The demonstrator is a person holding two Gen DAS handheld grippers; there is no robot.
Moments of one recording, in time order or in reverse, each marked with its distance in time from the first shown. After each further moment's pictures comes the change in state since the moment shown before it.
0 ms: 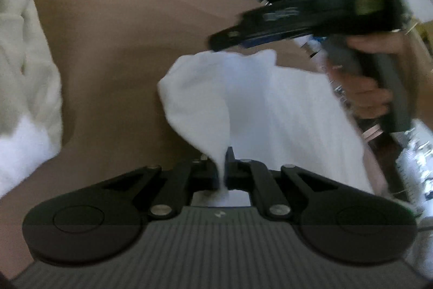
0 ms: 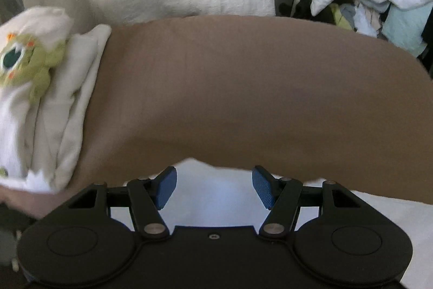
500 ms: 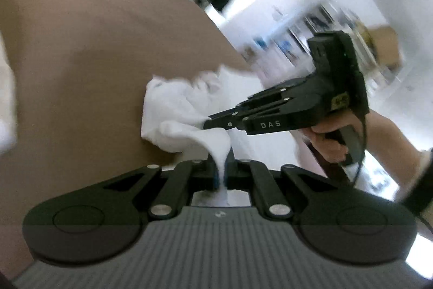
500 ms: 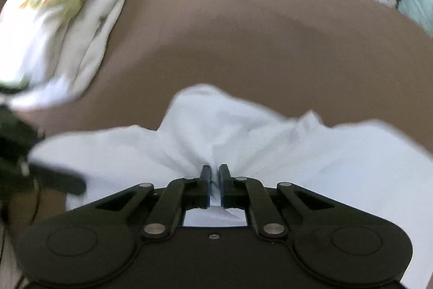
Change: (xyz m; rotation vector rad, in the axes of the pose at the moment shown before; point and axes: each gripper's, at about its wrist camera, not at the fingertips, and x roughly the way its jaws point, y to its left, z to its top) left arm -0.018 -0.036 -0.010 0.028 0.081 -0.271; right arm -0.053 -0.018 -0.103 -0.077 0.198 0.084
